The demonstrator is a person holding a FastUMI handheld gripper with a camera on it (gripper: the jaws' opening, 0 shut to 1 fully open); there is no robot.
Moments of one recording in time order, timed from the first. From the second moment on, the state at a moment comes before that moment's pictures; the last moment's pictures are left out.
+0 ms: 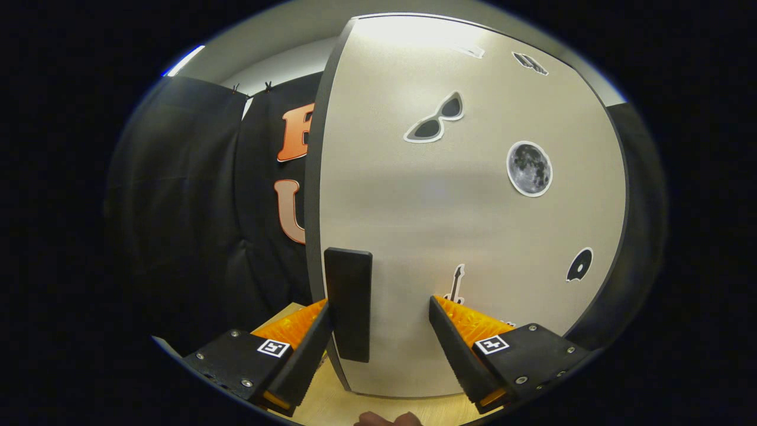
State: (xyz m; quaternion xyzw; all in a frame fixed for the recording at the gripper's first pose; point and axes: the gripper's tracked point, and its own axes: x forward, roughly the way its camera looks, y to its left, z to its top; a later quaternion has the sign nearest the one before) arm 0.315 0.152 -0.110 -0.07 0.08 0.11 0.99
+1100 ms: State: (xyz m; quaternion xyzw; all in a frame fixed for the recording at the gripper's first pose) arm 0.047 0.076 -0.039 -0.09 0.06 0.09 0.99
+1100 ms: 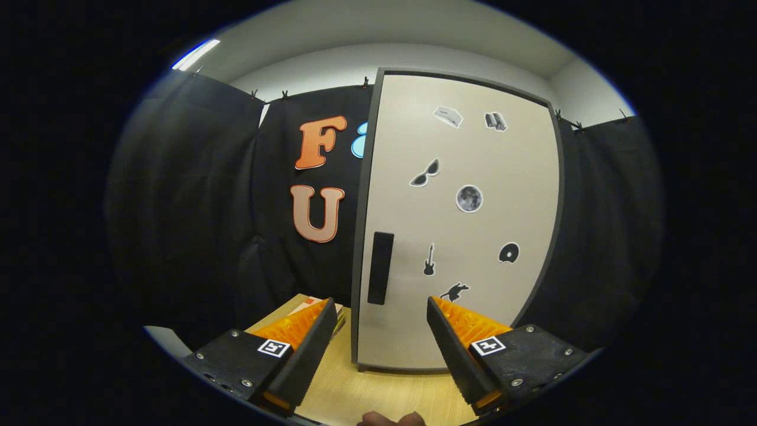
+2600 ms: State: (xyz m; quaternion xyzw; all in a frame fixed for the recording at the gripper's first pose) arm -0.147 -0.100 0.044 -0.04 -0.02 0.05 1.00
